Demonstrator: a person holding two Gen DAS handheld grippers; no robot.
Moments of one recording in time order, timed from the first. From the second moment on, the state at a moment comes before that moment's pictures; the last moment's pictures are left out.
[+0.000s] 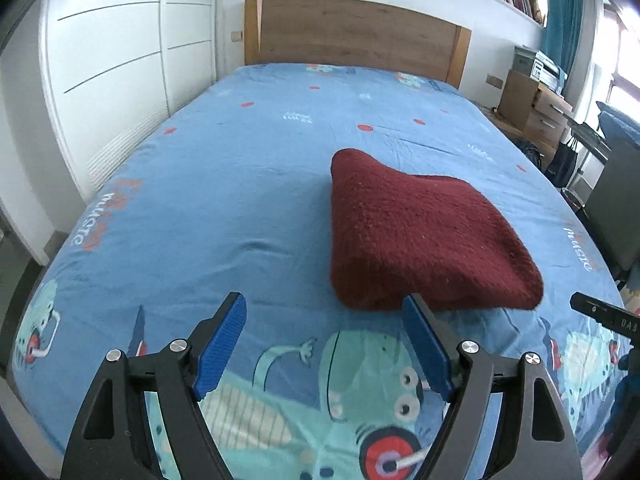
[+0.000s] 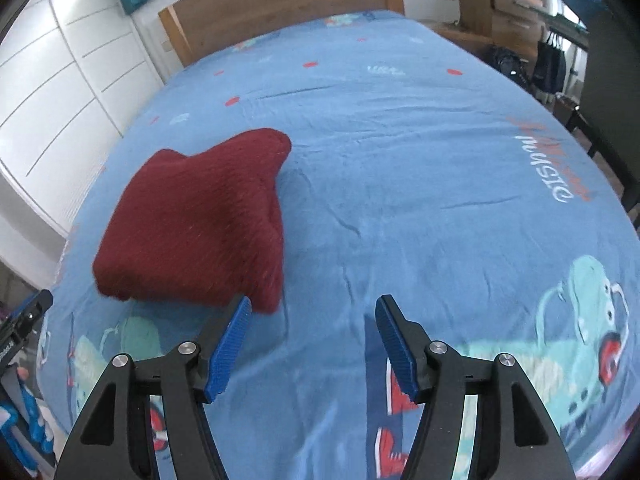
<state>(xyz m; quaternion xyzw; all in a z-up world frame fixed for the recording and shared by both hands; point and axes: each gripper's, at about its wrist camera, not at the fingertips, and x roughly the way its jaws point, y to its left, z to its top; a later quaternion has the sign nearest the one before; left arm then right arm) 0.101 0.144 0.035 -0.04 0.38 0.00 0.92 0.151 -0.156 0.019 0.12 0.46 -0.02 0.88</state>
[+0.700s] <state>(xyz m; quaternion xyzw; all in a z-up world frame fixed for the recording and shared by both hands) 0.004 0.140 0.060 -0.02 0.31 0.01 0.95 0.021 -0.092 0.065 0.09 0.38 -0.05 0.92</state>
